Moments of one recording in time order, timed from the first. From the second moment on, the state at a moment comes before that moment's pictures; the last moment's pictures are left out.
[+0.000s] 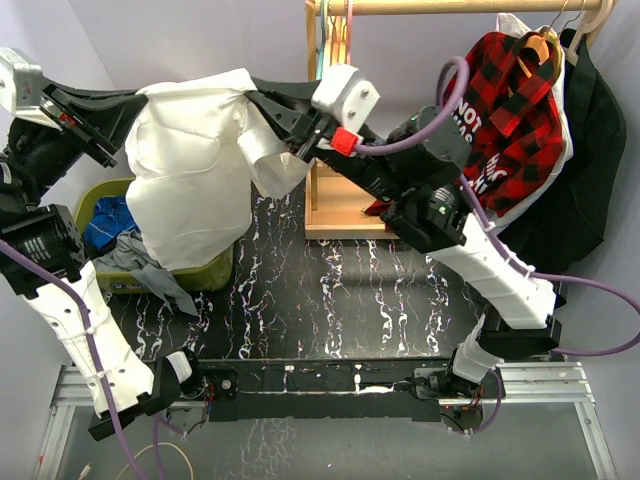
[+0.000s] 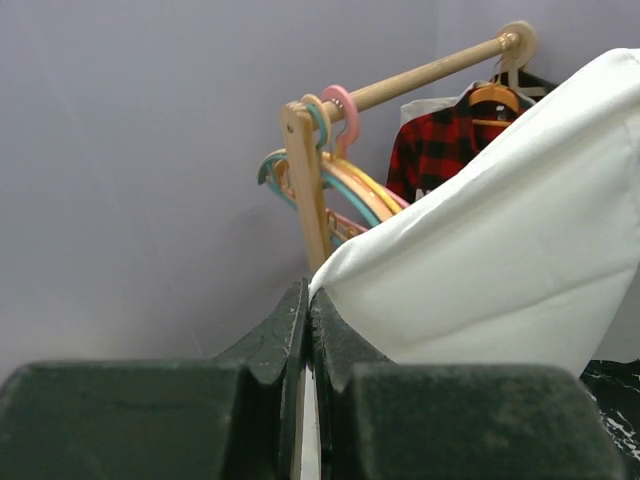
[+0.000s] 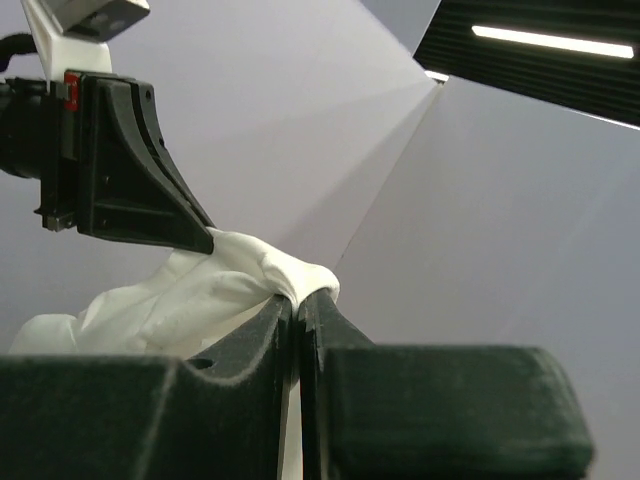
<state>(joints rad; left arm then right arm) 0.45 1.17 2.00 -0.31 1.07 -0.34 1.11 1.61 2.22 -0.03 -0.10 -0.53</state>
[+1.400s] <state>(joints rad) 0.32 1.24 1.55 -0.24 1.06 -0.35 1.07 1.42 1.67 -0.12 -0.12 -0.53</state>
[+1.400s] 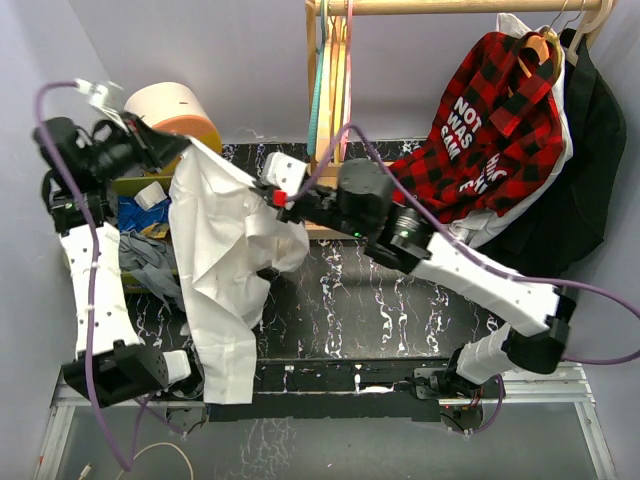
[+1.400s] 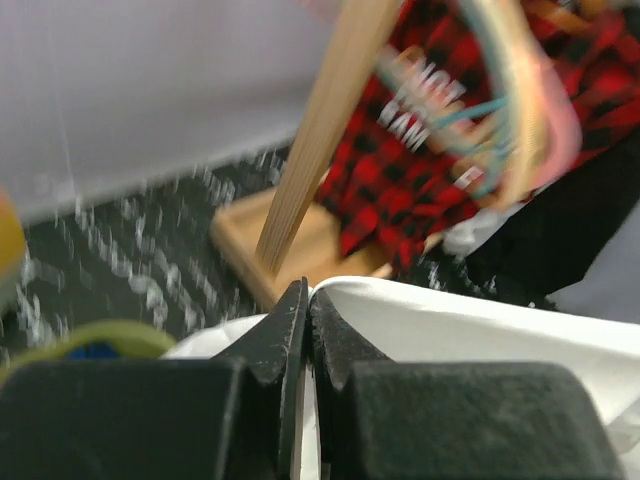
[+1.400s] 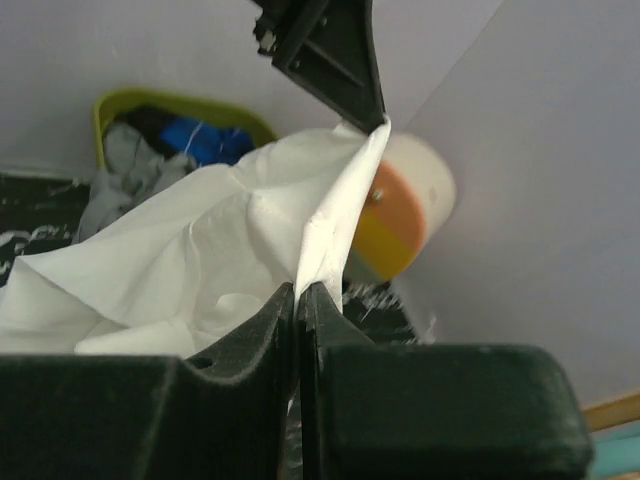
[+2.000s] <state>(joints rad) 0.21 1.55 1.53 -0.86 0.44 0.16 0.82 1.71 1.40 0.11 -0.28 0.11</state>
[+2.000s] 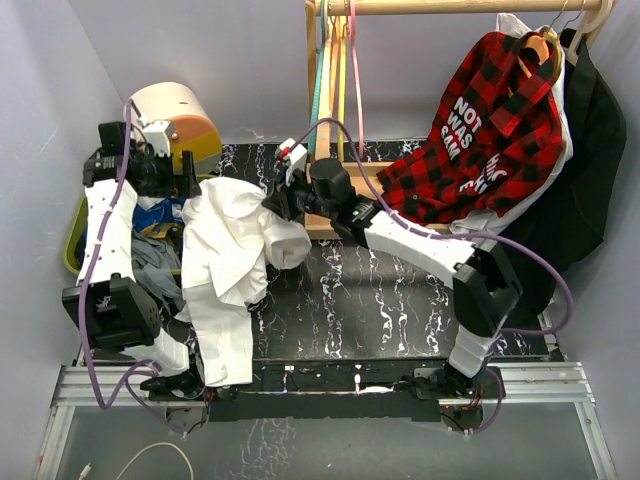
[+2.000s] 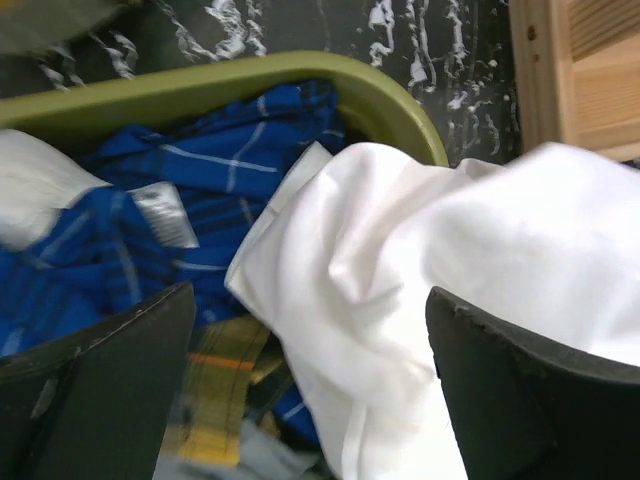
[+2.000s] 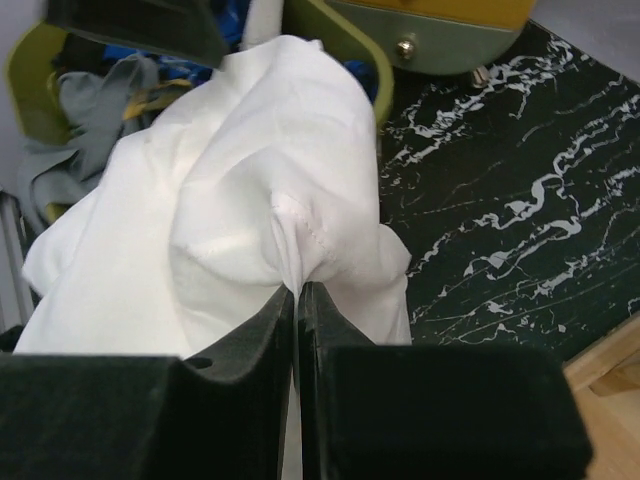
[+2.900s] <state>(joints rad) -0.66 1.48 1.75 -1.48 -0.04 0.45 0.77 1.68 1.17 0.21 -0.01 0.40</state>
